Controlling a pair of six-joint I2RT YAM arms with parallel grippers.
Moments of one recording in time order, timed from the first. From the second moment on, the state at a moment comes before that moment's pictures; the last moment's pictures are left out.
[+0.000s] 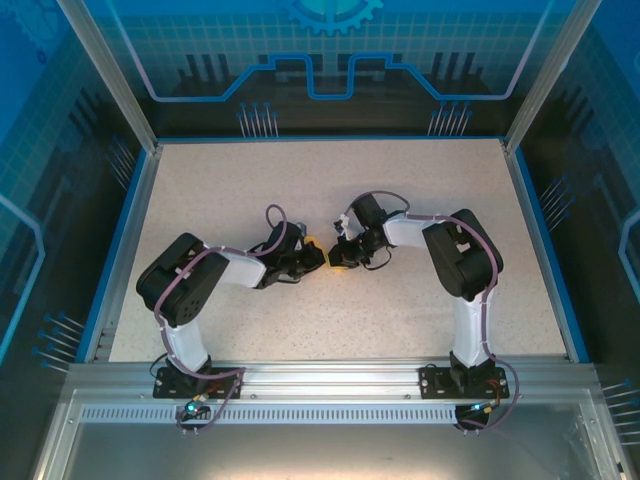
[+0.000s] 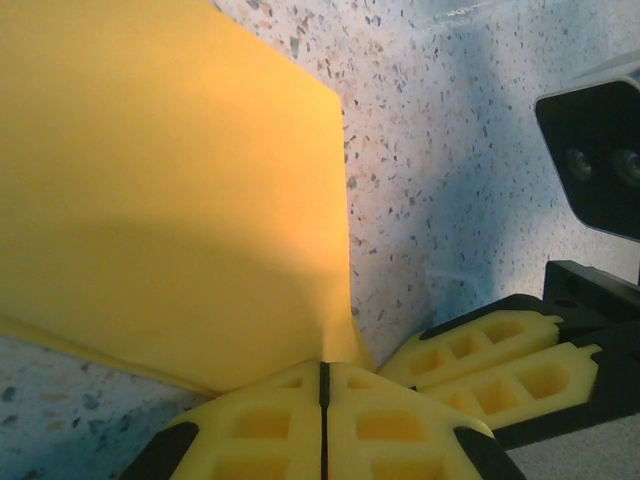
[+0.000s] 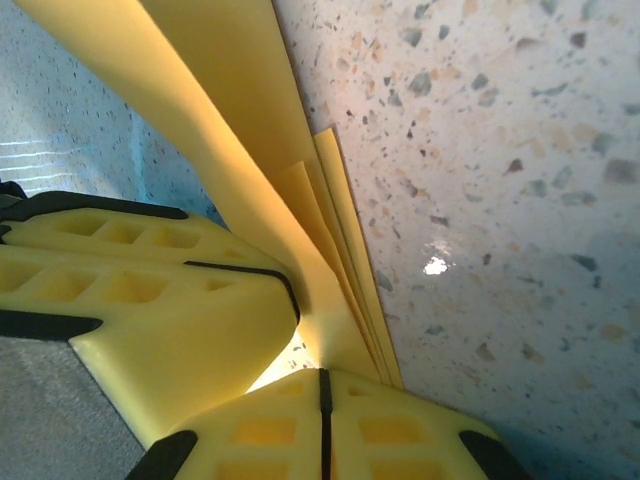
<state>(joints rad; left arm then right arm) -0.54 1.82 0.73 0.35 0.26 -0.98 0.49 2.04 1.18 -0.37 -0.69 0.41</state>
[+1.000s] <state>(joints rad) -0.35 1.82 0.79 0.21 0.26 -0.80 0.49 2.04 1.17 -0.36 -0.69 0.40</state>
